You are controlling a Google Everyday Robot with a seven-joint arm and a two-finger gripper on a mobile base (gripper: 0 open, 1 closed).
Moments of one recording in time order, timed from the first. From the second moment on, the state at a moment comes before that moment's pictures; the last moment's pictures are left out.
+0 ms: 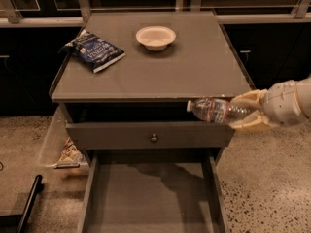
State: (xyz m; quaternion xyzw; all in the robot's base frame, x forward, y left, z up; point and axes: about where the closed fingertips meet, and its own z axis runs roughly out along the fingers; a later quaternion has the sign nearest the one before) arm 0.498 -0.233 0.827 -0.62 0.68 0.09 0.37
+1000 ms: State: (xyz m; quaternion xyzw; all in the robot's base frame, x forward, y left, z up) arm 0.479 -0.221 0.750 -0.62 0.70 0.13 0.34
